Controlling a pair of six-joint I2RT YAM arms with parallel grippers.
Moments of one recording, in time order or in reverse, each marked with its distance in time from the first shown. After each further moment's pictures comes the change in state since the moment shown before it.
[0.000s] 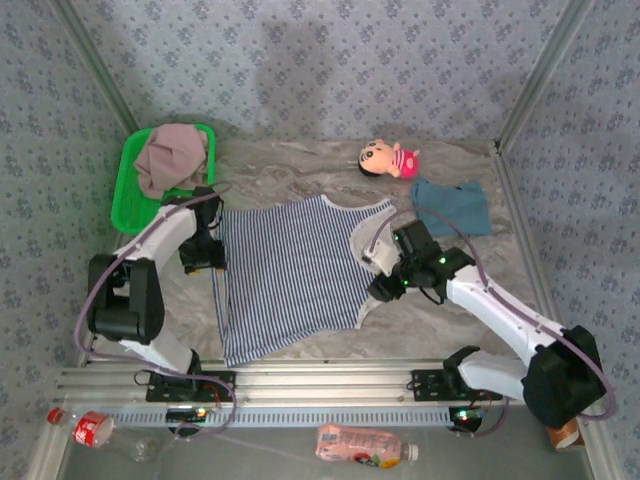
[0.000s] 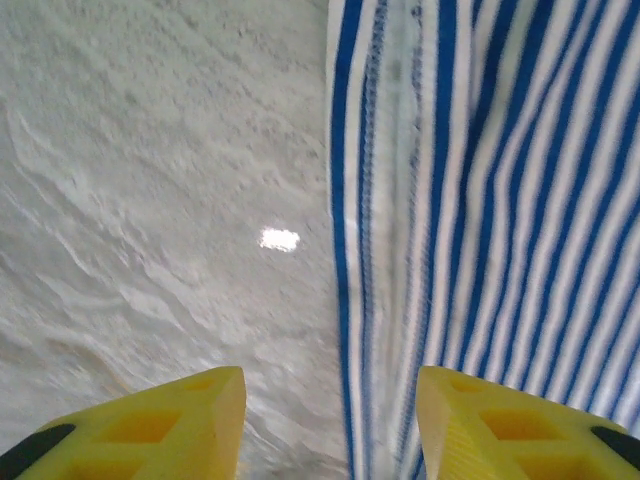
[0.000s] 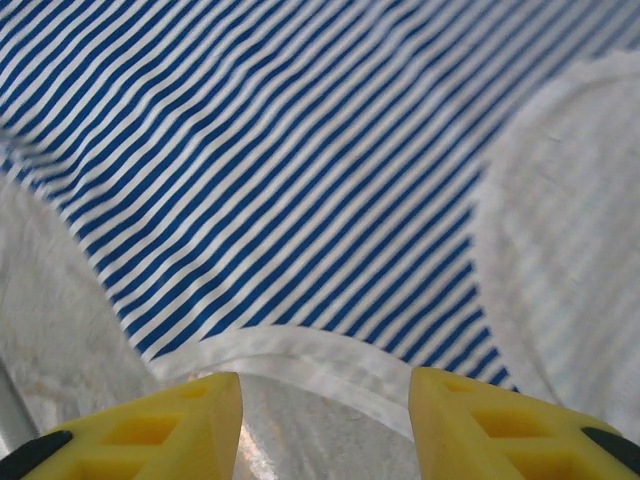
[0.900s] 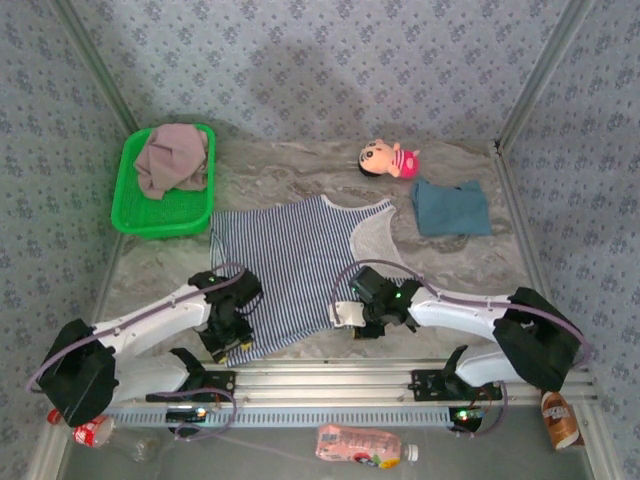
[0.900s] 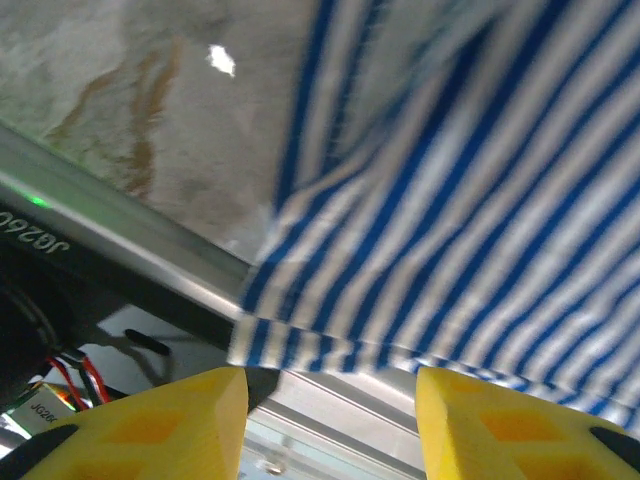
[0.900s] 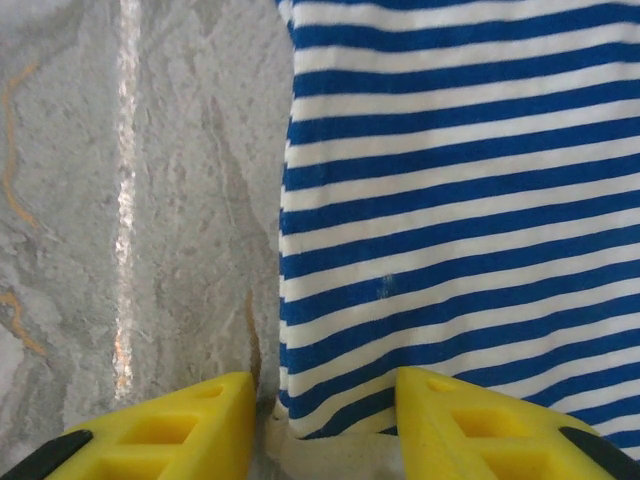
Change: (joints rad) left arm -0.591 -0.447 -0.541 -0.033 0.214 -0.993; right arm 0.340 0.223 -0.174 0.271 0.130 -0.328
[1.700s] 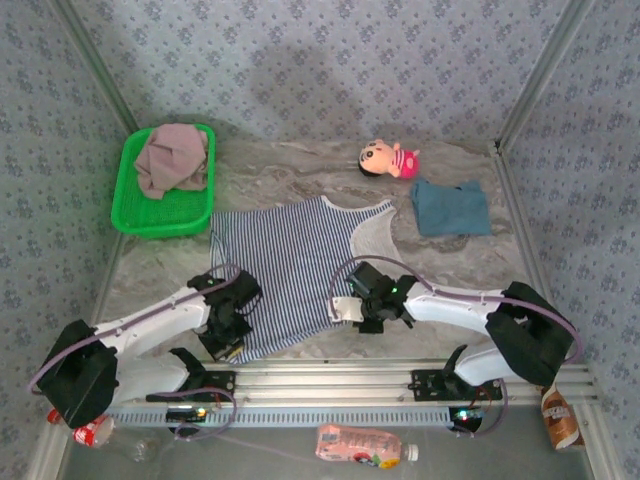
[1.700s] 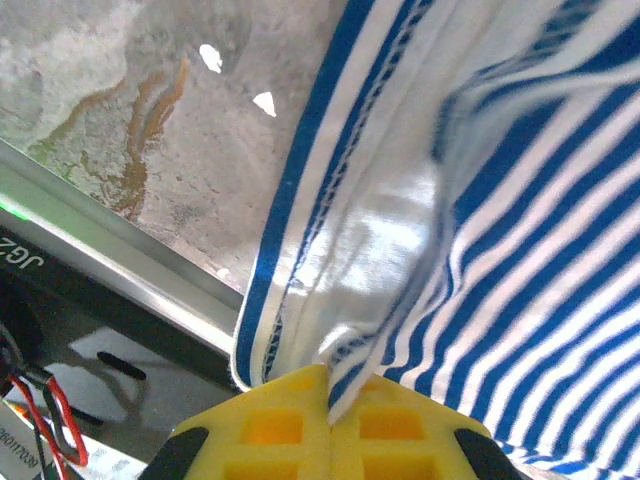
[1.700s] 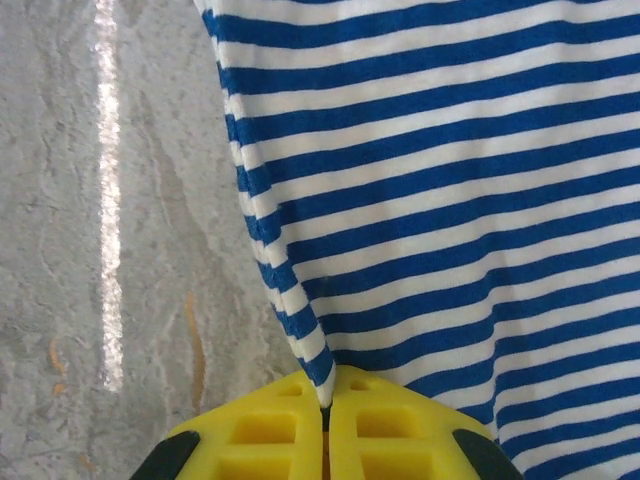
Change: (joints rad) left arm 0.030 0.006 0.000 0.040 -0.020 -0.043; right arm -0.022 0.035 0.039 -0.014 0.030 0.002
